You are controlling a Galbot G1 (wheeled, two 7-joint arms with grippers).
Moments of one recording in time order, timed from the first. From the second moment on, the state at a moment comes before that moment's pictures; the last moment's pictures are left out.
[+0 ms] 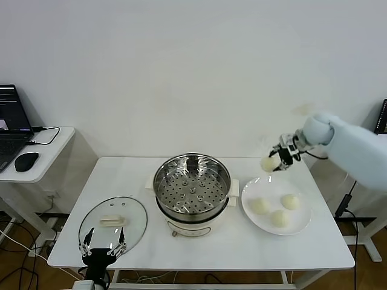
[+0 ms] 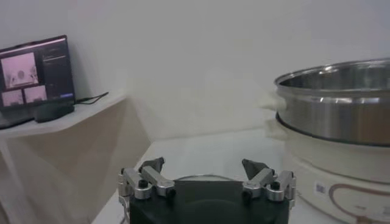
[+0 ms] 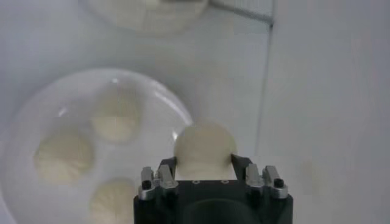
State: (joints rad) left arm 1.75 -1.23 -0.52 -2.12 -0.15 0.05 -0.30; right arm 0.52 0.75 -1.10 1.21 0.14 -0.05 -1.02
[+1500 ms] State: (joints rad) left arm 1.72 -1.25 -0.58 -2.12 -0.21 0.06 -0.30; right arm 0.46 1.27 -1.27 1.02 -0.22 0.47 -0.79
